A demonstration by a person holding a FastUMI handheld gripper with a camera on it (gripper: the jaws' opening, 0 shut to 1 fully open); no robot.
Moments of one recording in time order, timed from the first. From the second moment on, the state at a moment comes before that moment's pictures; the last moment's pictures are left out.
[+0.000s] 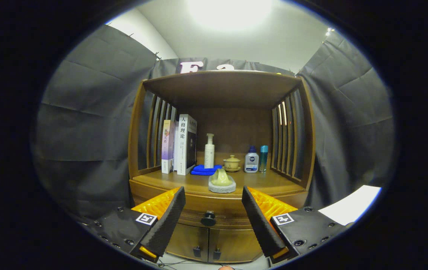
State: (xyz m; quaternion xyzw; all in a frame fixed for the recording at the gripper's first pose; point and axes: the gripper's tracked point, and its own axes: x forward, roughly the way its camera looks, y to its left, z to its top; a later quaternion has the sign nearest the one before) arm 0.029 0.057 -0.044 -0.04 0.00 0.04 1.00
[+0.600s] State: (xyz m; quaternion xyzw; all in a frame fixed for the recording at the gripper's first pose) arm -0.026 0.026 -0.048 -0.05 0.01 0.02 1.00
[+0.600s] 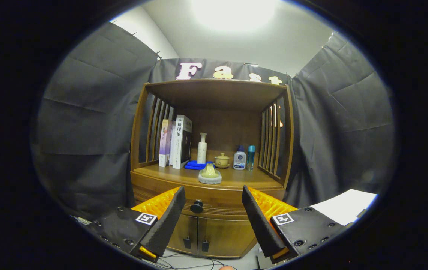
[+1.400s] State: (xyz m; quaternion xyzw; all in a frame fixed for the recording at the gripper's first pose) arm -0.028 0.037 -0.047 -0.03 0.01 0.03 1.00
